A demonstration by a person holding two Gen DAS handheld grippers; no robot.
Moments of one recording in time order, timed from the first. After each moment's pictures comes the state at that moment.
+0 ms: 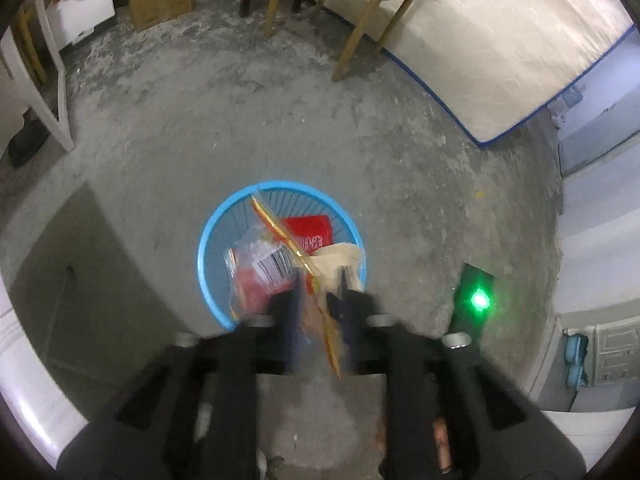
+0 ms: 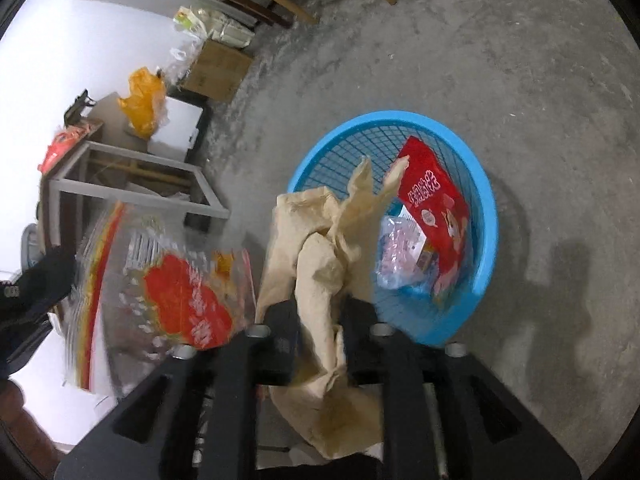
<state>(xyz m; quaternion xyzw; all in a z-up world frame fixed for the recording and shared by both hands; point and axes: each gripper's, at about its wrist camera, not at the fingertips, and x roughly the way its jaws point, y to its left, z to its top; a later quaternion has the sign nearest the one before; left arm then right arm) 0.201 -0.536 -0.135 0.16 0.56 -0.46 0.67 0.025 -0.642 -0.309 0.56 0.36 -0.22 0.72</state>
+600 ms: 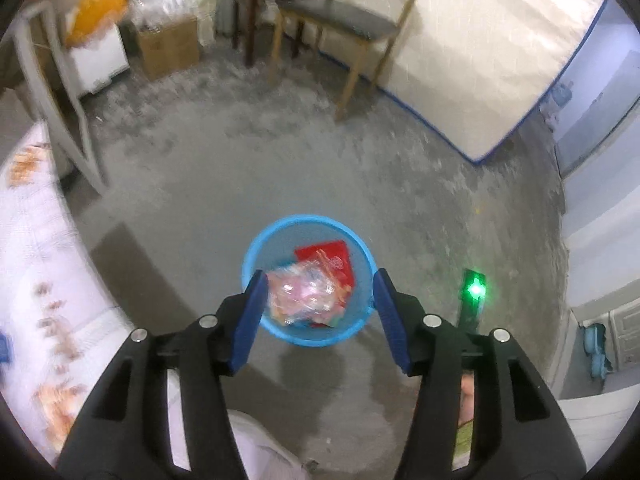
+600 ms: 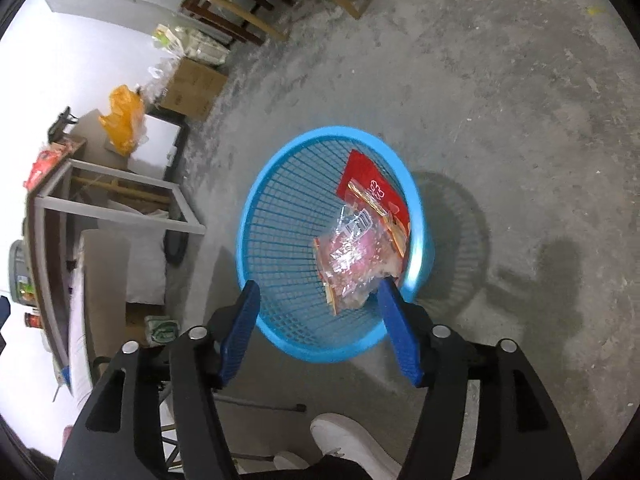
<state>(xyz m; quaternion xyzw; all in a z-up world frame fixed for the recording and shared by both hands) 0.210 -0.452 -0.026 0.16 0.49 -0.47 0.72 -0.040 -0.640 -0.299 0.56 0.33 -0.25 0.72</state>
